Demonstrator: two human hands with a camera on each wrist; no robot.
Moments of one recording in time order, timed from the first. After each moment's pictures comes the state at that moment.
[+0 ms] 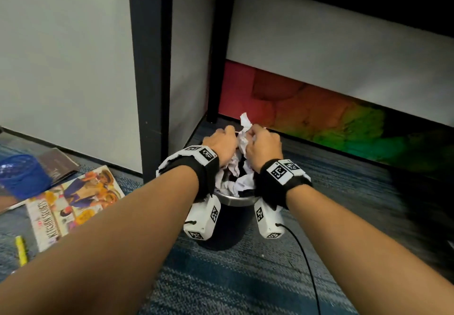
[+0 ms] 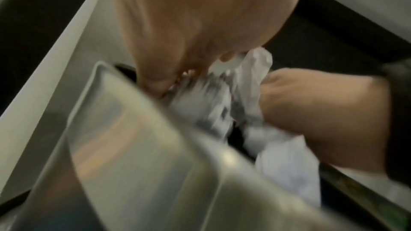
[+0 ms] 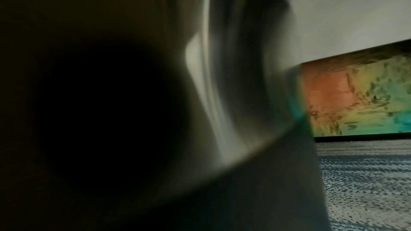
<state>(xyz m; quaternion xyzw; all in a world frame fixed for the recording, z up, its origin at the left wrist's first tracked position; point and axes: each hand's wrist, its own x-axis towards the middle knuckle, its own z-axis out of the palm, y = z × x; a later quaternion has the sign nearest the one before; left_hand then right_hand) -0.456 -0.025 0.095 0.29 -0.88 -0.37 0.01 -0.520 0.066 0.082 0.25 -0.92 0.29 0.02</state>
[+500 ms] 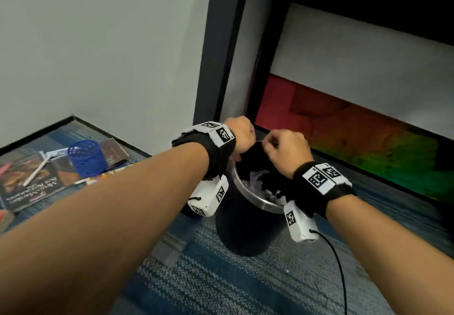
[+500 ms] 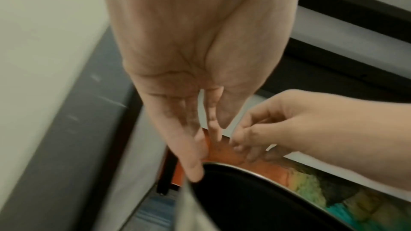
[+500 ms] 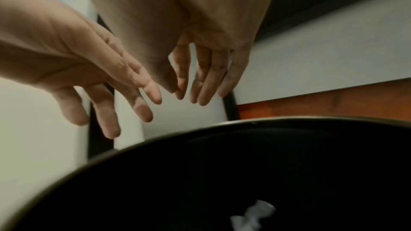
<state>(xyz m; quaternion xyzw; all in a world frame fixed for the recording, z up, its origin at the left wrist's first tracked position) -0.399 -0.071 0.143 0.26 -0.88 -0.39 0.00 -0.493 0.043 0.111 0.41 -0.89 0.19 0.04</state>
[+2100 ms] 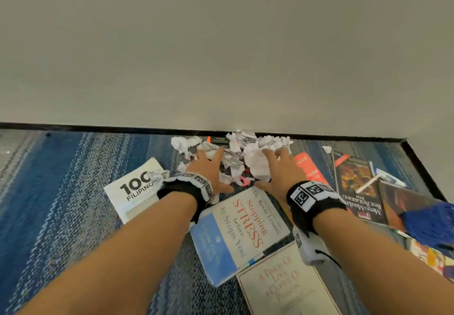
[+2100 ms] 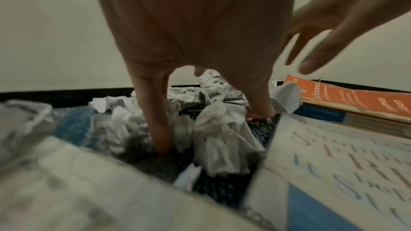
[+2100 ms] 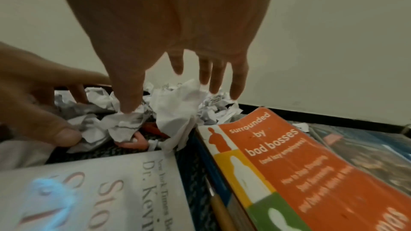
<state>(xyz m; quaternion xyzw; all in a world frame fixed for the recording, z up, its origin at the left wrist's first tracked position) 0.348 -0.387 -0.144 0.74 -0.61 -0.27 -0.06 0.163 -0.419 -0.092 0.79 -0.59 -0.10 -0.14</state>
